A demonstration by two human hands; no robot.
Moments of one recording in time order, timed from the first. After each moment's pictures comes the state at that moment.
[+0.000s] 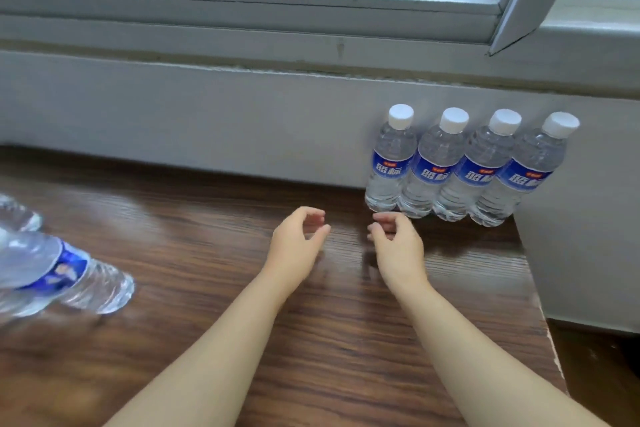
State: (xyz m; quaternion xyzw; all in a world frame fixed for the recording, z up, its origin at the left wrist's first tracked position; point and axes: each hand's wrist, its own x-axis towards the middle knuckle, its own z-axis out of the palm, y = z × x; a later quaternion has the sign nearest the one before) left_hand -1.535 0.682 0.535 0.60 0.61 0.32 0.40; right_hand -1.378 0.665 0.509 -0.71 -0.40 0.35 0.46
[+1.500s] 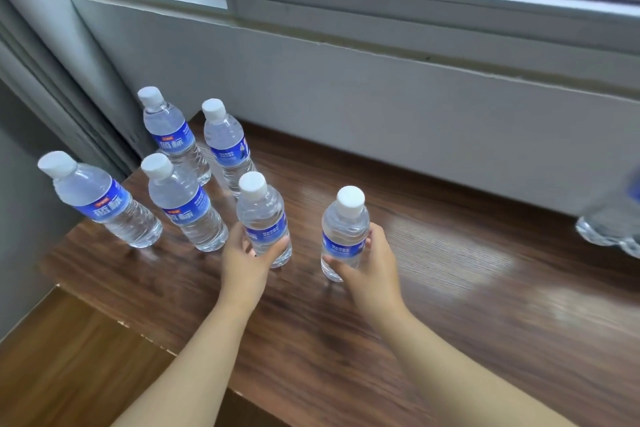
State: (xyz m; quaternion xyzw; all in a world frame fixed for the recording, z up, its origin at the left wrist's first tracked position) left_hand -1.945 0.618 0.525 0.36 0.67 0.54 0.37; right_hand -1.758 0.628 0.533 -0.58 -0.55 0.45 0.39
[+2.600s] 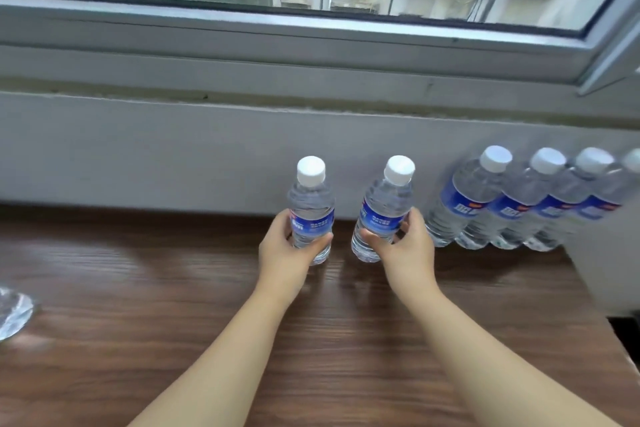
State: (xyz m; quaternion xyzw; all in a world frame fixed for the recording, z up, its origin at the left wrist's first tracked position) left_hand -1.660 0.777 0.527 0.51 0.53 0.44 0.51; right_hand -1.494 0.737 0.540 -0.70 -0.38 0.30 0.52
